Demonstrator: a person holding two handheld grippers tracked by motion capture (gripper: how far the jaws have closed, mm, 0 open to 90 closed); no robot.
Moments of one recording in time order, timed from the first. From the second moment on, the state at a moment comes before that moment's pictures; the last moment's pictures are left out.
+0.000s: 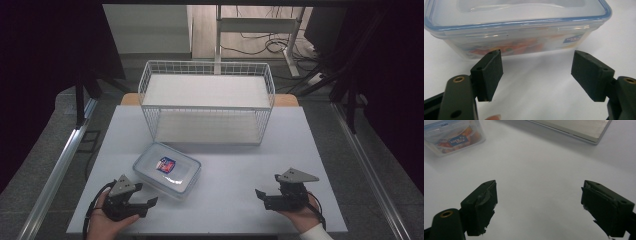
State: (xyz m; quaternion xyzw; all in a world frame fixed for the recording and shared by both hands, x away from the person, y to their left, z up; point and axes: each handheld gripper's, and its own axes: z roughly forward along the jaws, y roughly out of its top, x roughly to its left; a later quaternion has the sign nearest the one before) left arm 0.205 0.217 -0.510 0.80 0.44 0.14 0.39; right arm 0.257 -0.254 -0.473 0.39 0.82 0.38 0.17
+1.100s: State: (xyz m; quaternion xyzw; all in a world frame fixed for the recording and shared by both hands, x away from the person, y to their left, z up) left arm 0.201 0.216 -0.497 0.80 0.42 0.15 0.40; right arm 0.257 -0.256 -0.472 0.37 0.83 0.38 0.17
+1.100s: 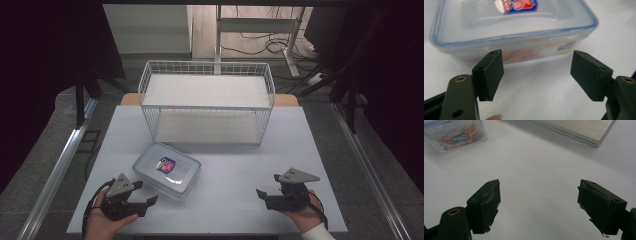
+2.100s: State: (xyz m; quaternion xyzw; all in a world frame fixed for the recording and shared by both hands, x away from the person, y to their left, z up) left arm 0.213 0.168 -0.491 0.88 0.31 0.06 0.36; right arm 0.255 -0.254 -0.474 0.37 0.83 0.37 0.18
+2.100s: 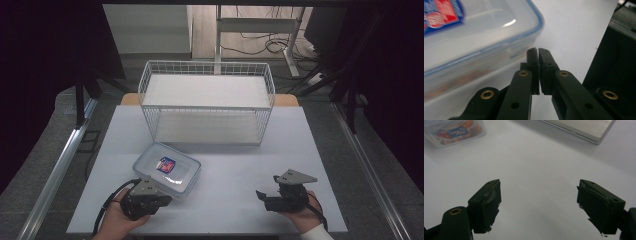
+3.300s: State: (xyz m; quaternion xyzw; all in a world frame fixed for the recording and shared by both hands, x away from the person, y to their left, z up) left arm 0.254 0.122 -0.507 0.88 0.33 0.07 0.33; right arm 0.255 -0.252 -0.477 0.36 0.84 0.36 0.18
